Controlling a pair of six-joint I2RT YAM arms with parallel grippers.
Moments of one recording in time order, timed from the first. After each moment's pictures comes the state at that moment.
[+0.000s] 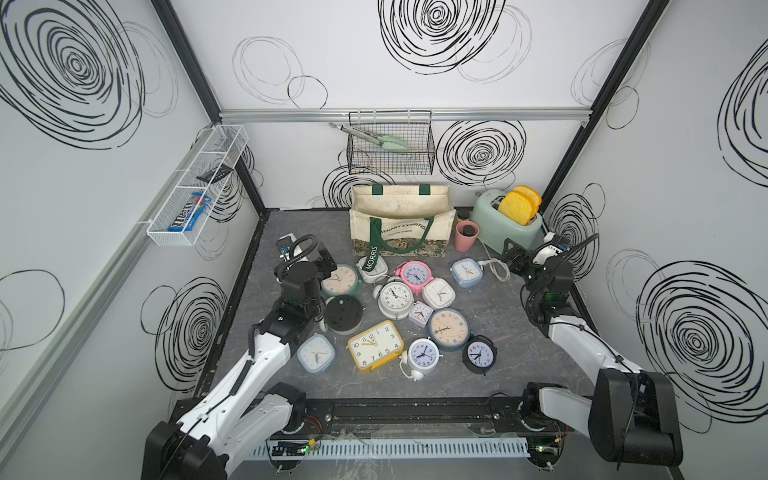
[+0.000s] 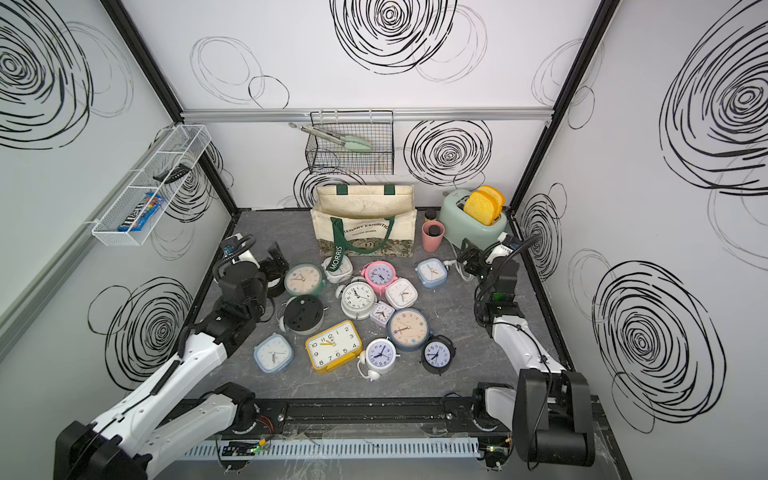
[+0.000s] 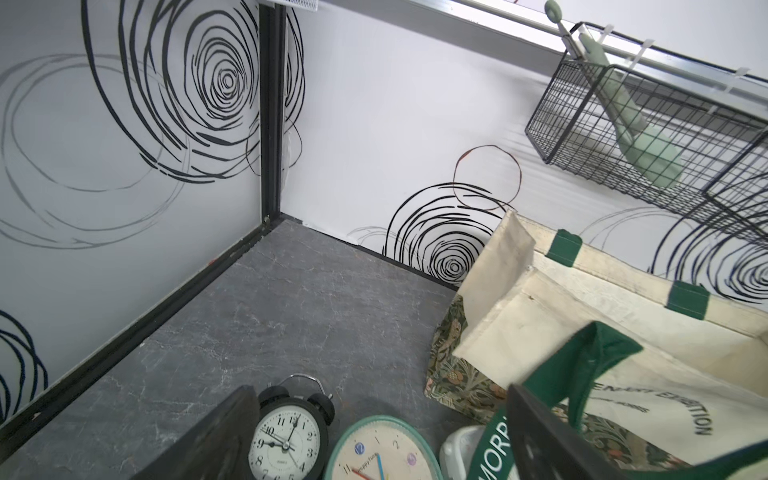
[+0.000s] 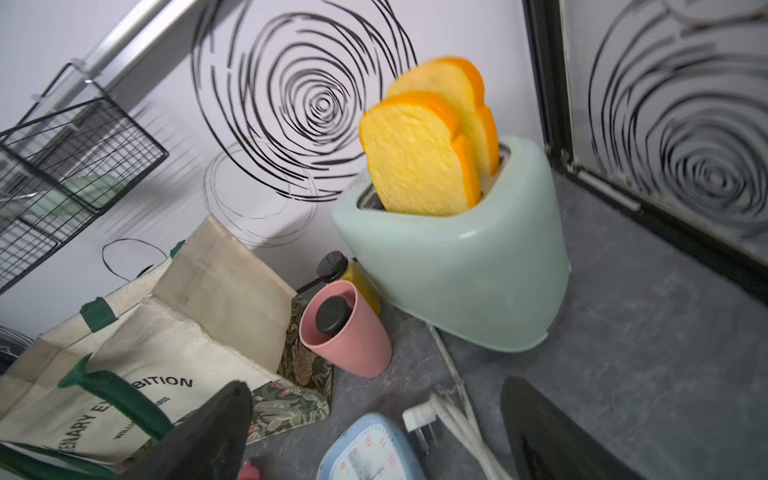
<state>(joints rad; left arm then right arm) -0.33 0.92 0.69 -0.02 -0.55 -0.44 -0.08 1.20 0.54 0.43 -0.09 0.62</state>
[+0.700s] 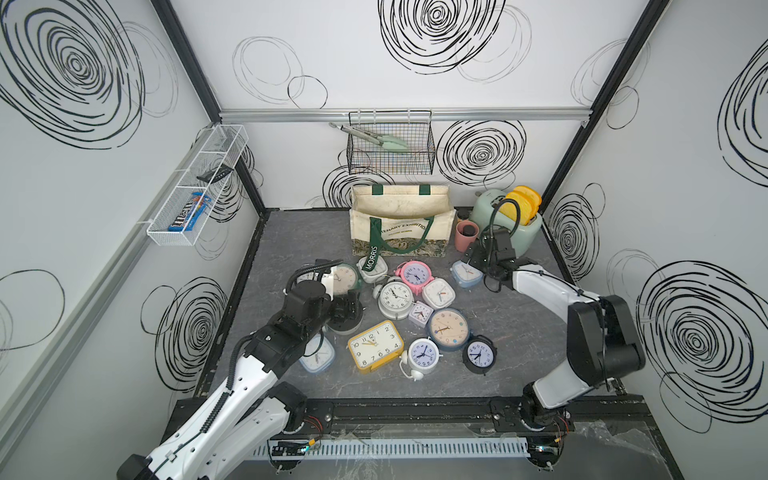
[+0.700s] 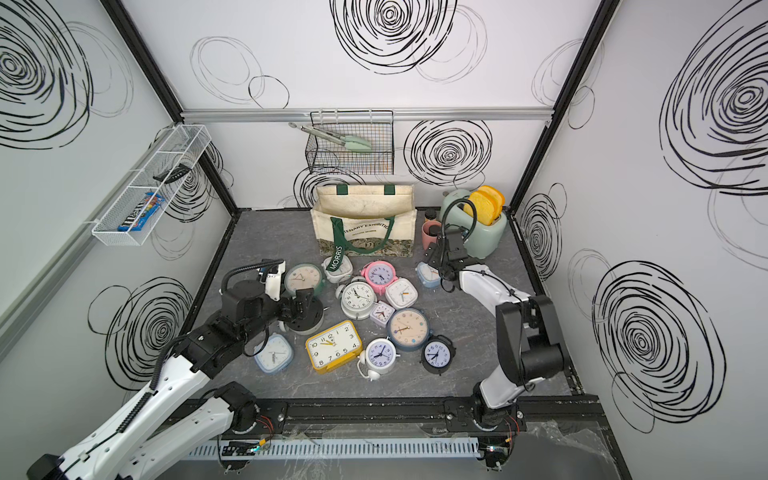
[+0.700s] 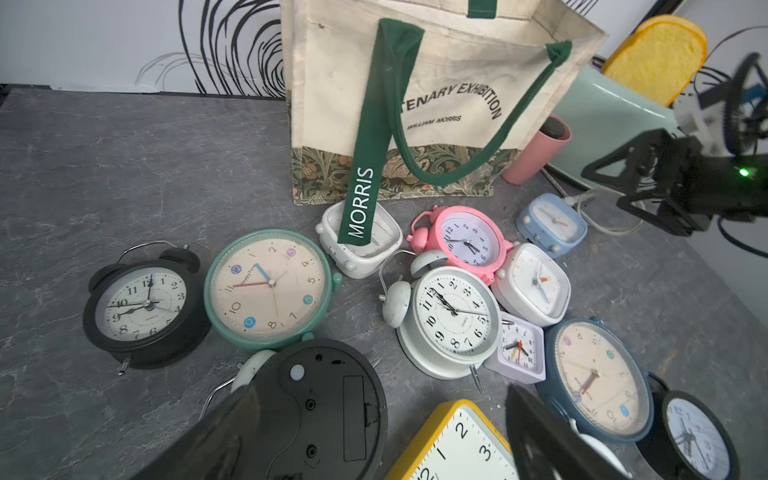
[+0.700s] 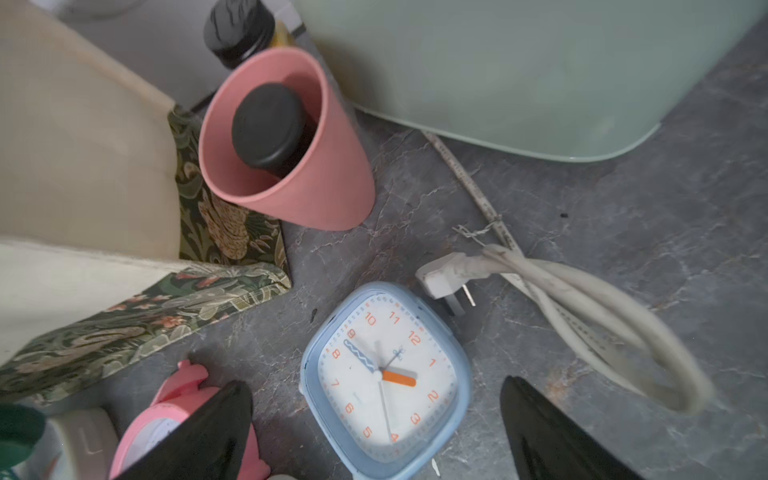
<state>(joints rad) -0.51 0.74 0.68 -0.45 -0.11 -0.32 0.27 1.64 1.05 -0.23 0.21 0.67</state>
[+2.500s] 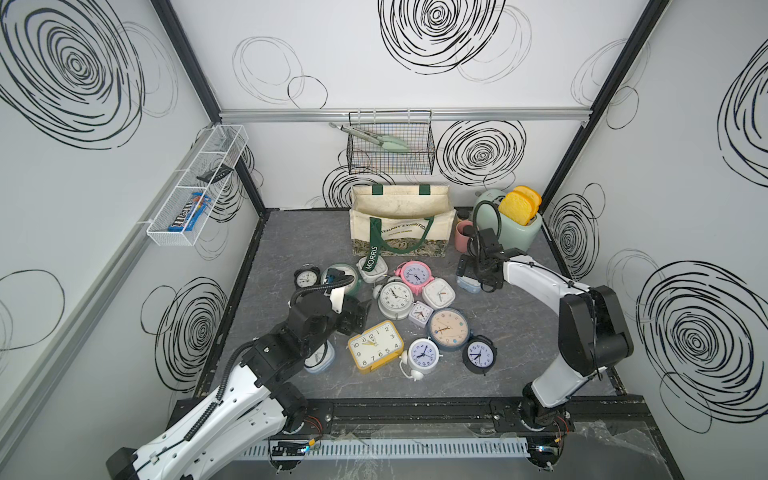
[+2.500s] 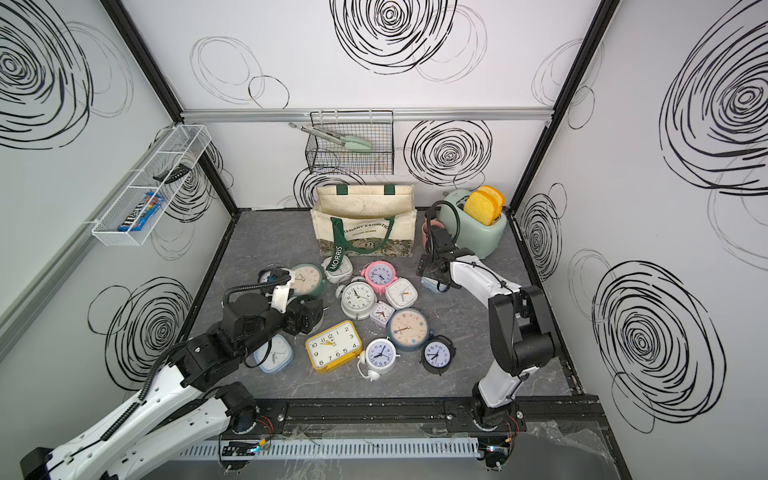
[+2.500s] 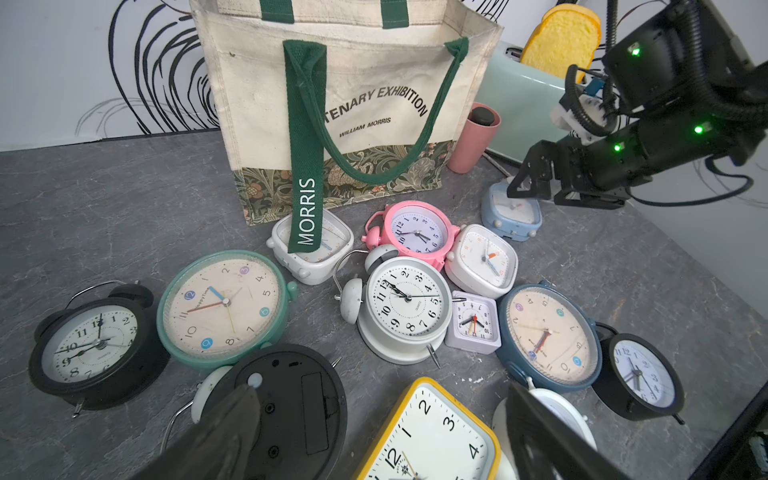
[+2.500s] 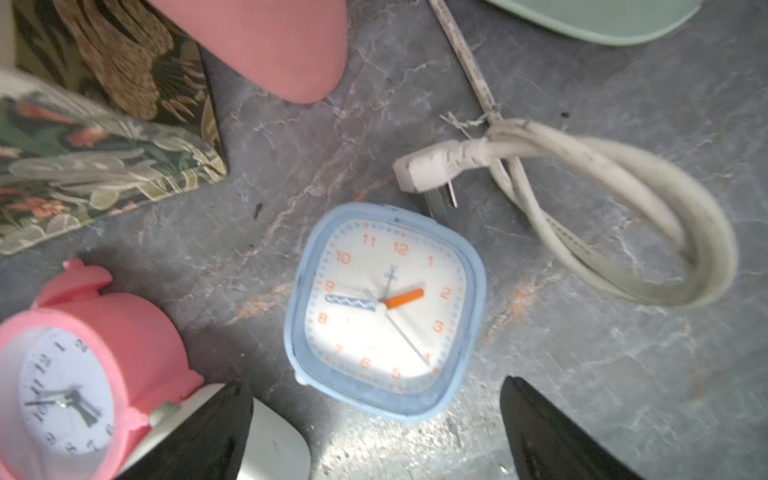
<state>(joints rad) -0.68 0.67 0.66 -0.45 -0.18 -0.30 0.29 1.70 1.16 -0.56 0.17 0.63</state>
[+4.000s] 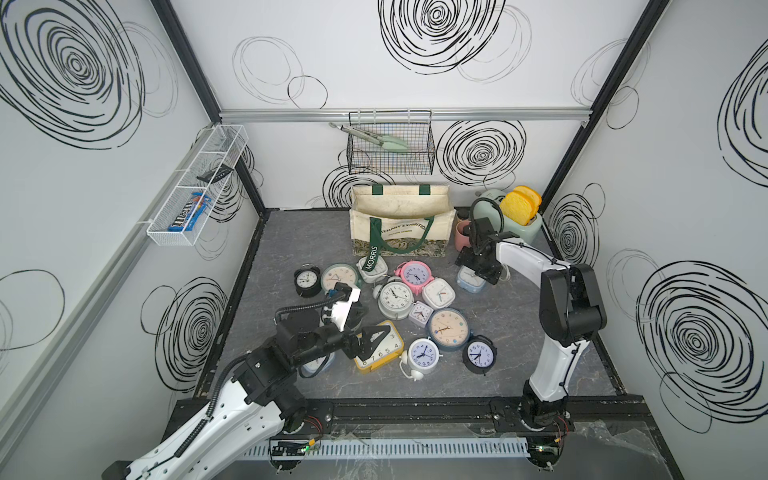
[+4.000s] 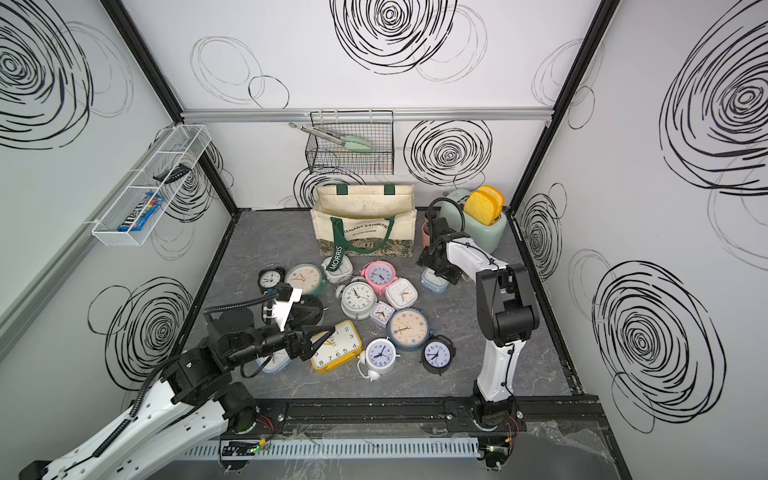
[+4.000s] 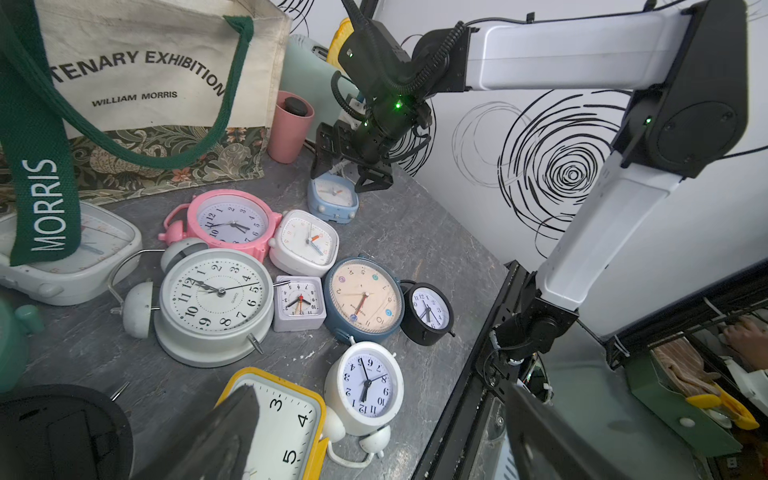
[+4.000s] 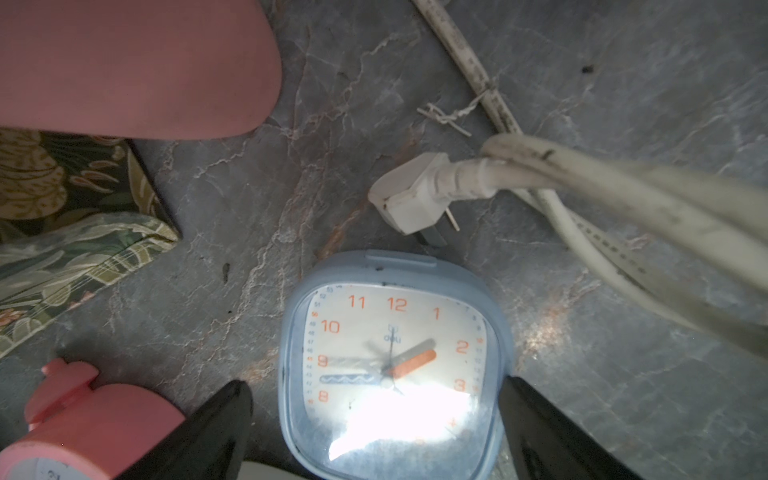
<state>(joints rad) -0.71 0.53 0.57 -0.34 0.29 -0.41 0.24 1.89 1.36 -0.72 0.12 0.78</state>
